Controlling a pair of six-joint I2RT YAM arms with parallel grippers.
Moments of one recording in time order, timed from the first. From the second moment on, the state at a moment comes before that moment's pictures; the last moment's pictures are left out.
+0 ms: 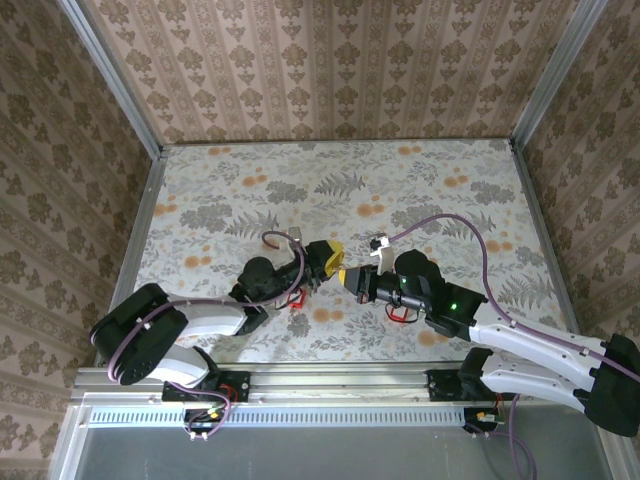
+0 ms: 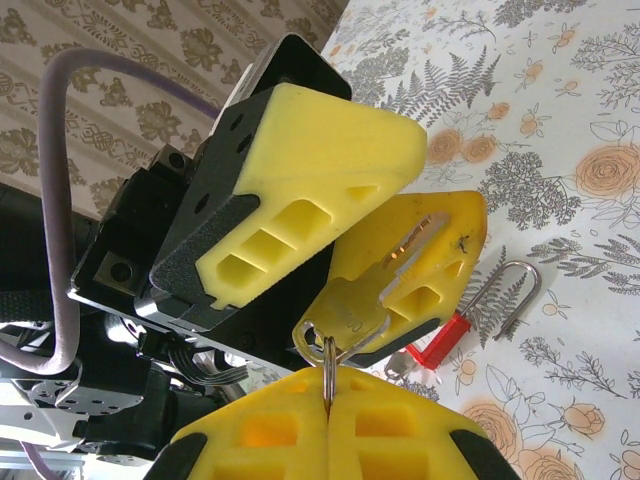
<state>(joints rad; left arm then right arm) -0.87 1.41 0.37 1.14 0.27 -1.66 0.88 0.96 0.59 0.02 -0.09 0.76</state>
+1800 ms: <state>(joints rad) -0.91 1.14 0.44 0.86 0.16 -1.20 0.83 0.93 0.44 0.55 -0.23 0.99</state>
